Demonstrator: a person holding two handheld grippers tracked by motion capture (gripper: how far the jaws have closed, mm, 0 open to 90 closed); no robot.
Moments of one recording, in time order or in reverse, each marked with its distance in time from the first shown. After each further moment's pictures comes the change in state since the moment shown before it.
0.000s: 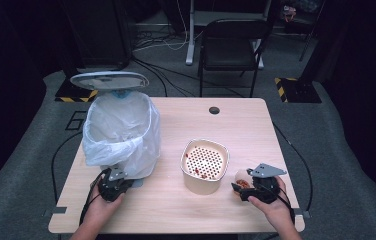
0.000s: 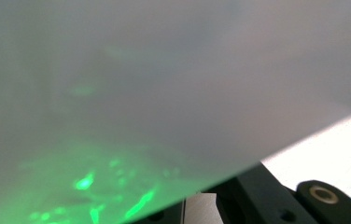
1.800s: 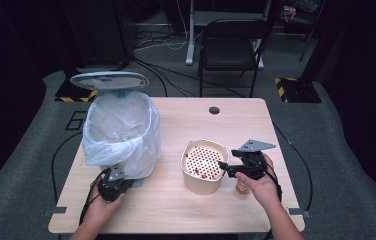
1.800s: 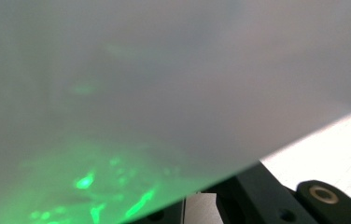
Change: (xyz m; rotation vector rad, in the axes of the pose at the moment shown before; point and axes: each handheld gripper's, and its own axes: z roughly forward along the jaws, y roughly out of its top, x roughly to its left) left arm 0.000 0.000 0.000 -0.006 -0.005 0.006; right arm -0.001 0.073 0.018 -0.055 0.086 0.048
